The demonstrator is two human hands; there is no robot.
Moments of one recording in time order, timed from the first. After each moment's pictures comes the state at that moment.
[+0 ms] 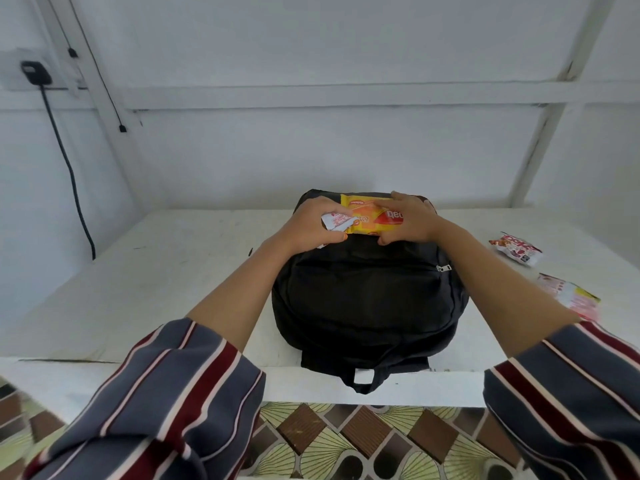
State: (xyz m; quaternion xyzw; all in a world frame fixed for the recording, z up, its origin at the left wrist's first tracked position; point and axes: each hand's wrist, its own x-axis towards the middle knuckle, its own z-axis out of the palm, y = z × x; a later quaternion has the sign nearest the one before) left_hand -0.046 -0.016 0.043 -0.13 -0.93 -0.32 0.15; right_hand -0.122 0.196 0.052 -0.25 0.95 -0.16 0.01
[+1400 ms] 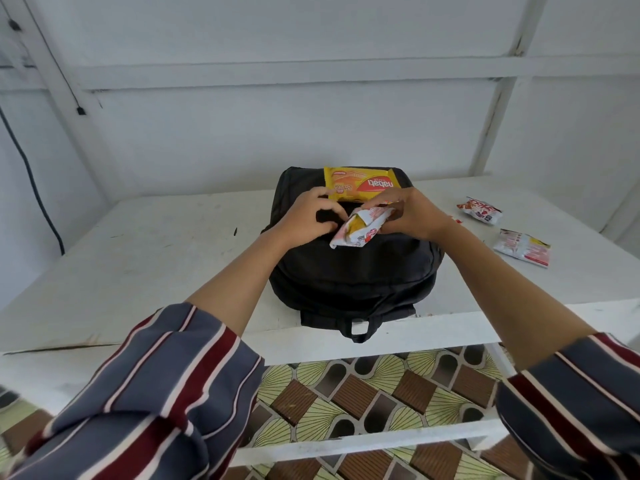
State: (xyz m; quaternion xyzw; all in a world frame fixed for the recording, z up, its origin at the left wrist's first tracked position) left_hand -0.022 -0.006 0.018 -0.19 -0.93 -0.31 0.10; right_hand -0.042 0.221 0.035 -0.35 0.85 -0.38 -0.04
